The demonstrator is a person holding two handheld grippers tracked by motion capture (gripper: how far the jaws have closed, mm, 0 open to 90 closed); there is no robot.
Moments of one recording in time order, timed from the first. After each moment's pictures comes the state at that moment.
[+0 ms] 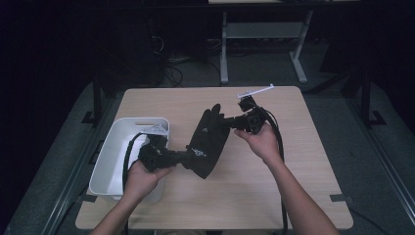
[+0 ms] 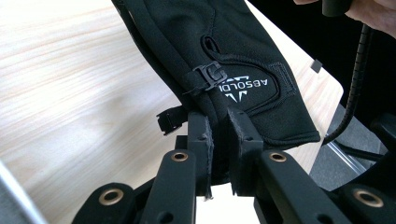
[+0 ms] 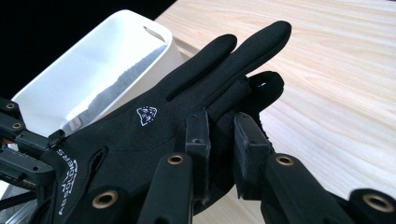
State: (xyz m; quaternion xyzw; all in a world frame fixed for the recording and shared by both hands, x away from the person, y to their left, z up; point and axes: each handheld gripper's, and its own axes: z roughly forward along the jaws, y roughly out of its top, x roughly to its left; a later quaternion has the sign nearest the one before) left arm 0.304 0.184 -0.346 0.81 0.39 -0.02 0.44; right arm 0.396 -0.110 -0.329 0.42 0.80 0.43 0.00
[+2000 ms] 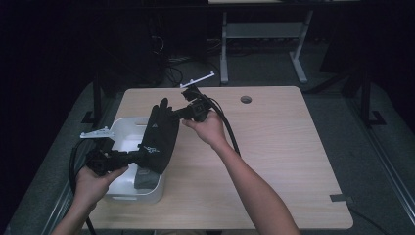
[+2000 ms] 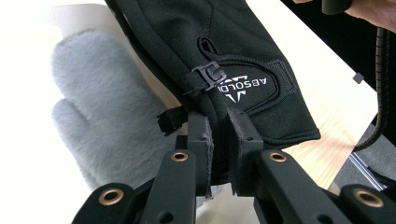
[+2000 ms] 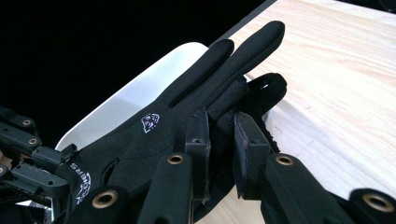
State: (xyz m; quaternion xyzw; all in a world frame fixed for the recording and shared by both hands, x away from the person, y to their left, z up) left arm 0.283 0.298 -0.334 0.78 0.45 0.04 0.44; right arm 0.432 0.028 -0.316 0.35 0.82 0.46 -0.05
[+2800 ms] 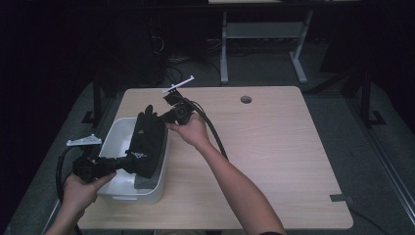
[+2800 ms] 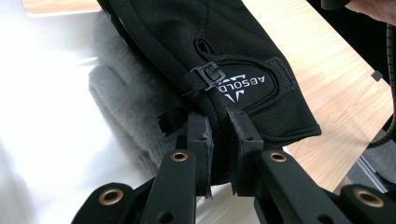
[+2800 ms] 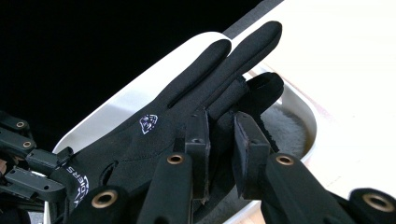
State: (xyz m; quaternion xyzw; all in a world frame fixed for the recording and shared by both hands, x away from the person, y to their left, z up) left arm 0.273 0.329 -0.349 0.77 0.48 0.04 0.43; right arm 0.441 0.077 -0.334 0.33 0.83 0.44 -0.08
